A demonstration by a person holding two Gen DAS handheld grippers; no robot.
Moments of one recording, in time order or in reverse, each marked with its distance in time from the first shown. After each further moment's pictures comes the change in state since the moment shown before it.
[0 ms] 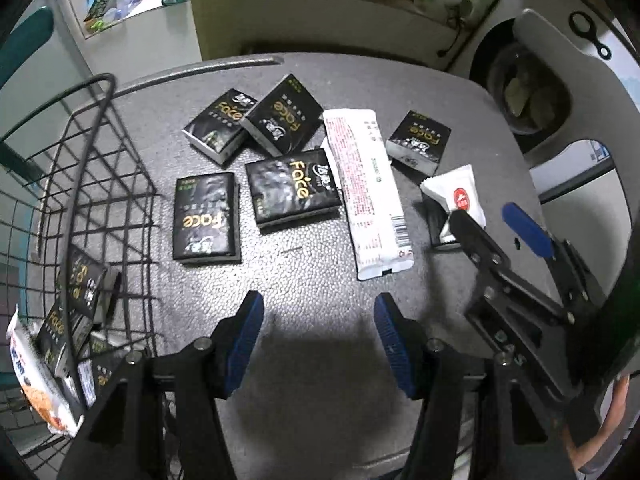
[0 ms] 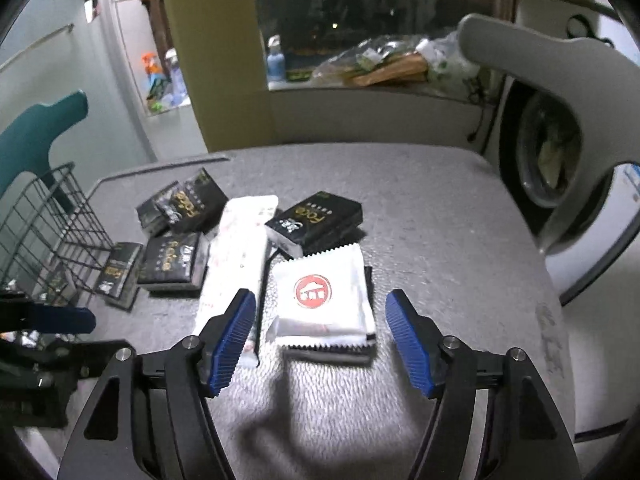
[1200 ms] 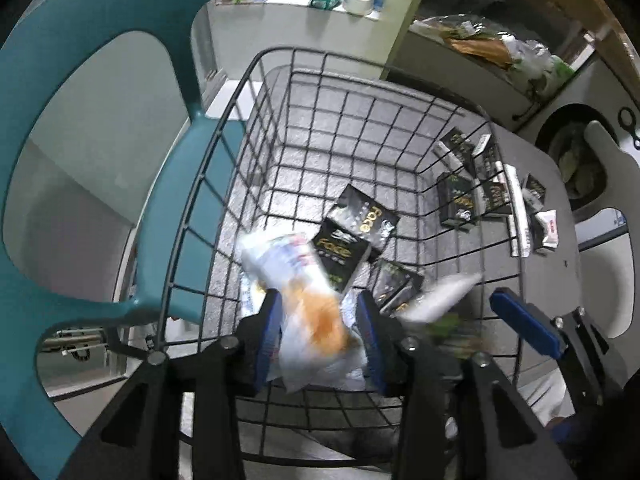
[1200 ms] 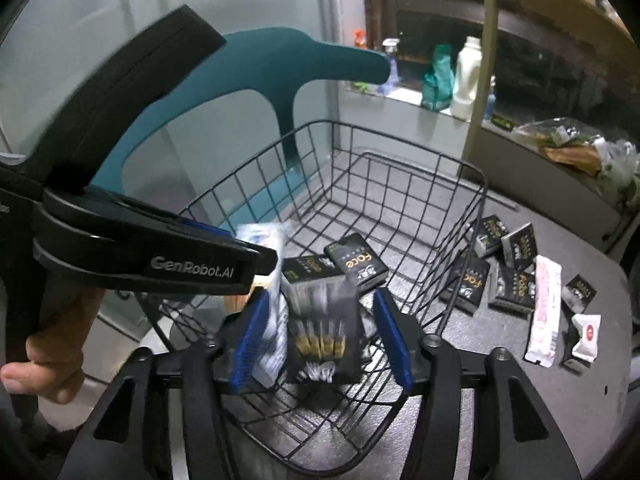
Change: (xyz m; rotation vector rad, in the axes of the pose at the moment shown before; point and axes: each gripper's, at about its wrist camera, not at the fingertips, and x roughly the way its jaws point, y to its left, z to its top) left arm -0.118 0.210 -0.092 -0.229 -0.115 0.079; right arm -0.116 0.269 -0.036 -0.388 -0.018 0.374
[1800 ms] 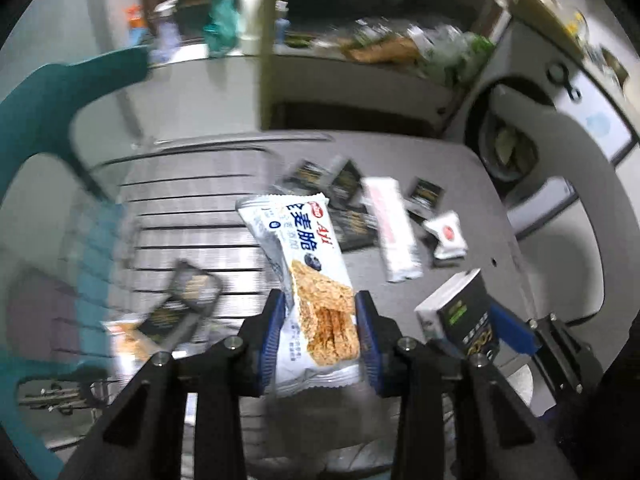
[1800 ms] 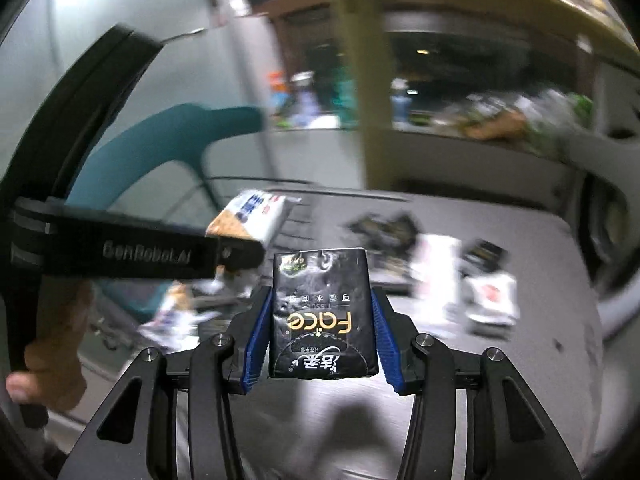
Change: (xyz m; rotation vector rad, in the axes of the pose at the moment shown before) left arm -0.042 -0.127 0.013 0.160 -0.100 -0.084; right arm -0.075 -0.094 -0.020 0.148 -0.113 -0.038
